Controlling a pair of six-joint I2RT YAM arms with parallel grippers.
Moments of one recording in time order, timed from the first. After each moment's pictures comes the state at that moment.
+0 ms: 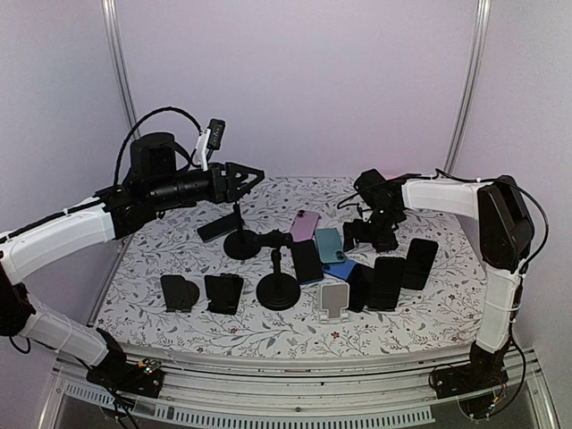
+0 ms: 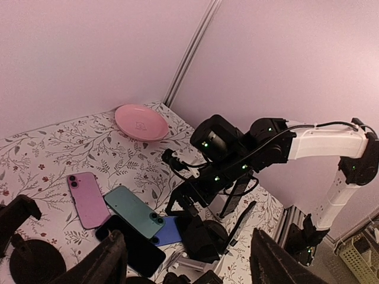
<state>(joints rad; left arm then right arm) -0.66 1.31 1.09 0.06 0.33 -0.39 0.54 1.98 1.49 -0.77 -0.01 0.48</state>
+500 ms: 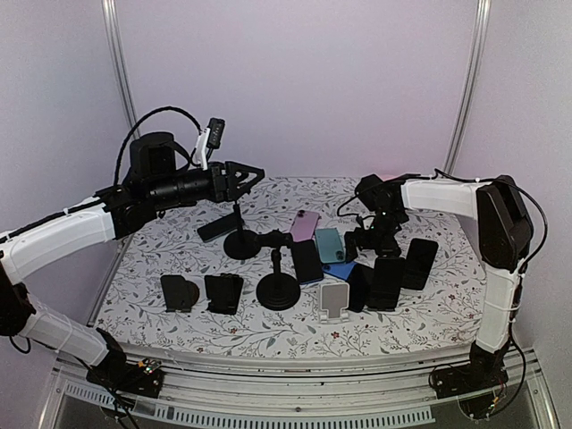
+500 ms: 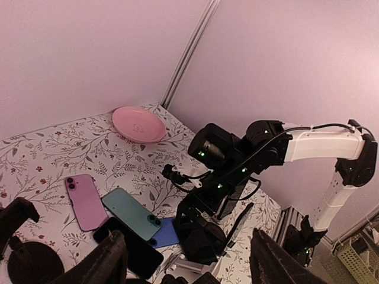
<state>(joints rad) -0.65 1.31 1.09 0.07 0.34 -0.40 0.54 1.98 1.50 -0.90 -0.10 0.43</state>
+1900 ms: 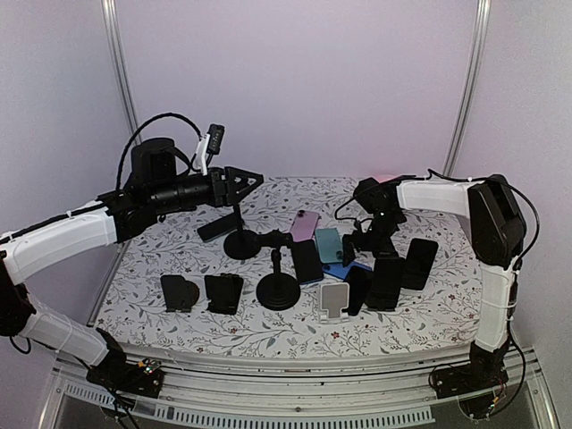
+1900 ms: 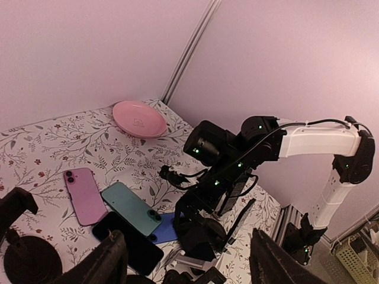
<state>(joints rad) -0.64 1.31 1.05 0.10 0.36 -0.41 0.53 2.04 1.53 -0.94 -0.18 0.43</state>
